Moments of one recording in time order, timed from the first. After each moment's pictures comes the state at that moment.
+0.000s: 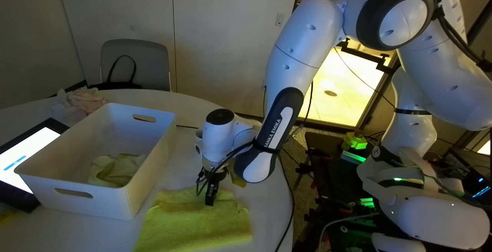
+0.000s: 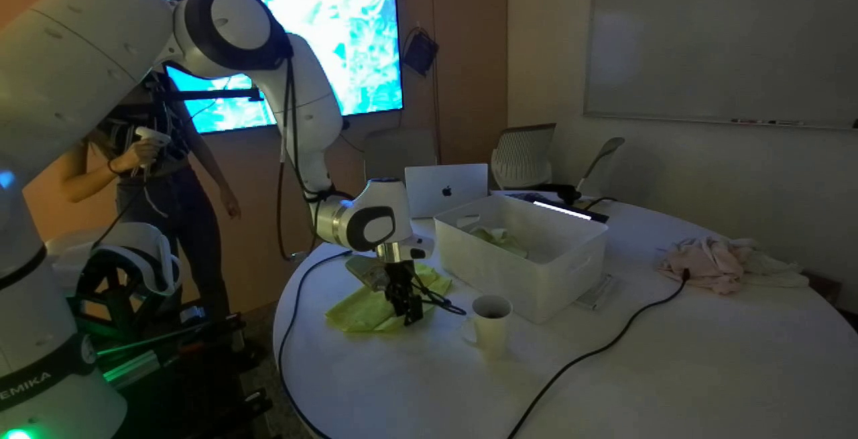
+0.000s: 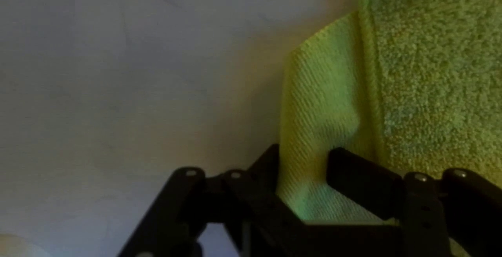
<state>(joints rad) 0.30 0.84 -0.10 -2.04 -0.04 2.89 0.22</state>
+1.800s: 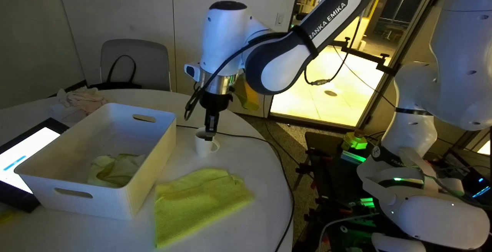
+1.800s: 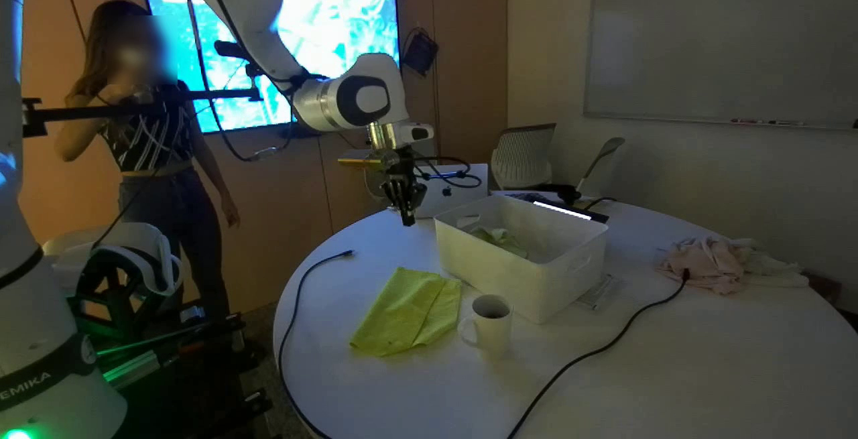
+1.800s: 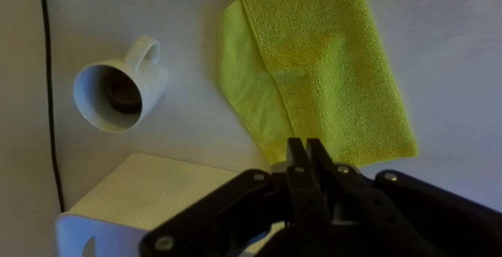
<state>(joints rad) 0.20 0.27 -0.01 -2.16 -0.18 2.52 0.05</state>
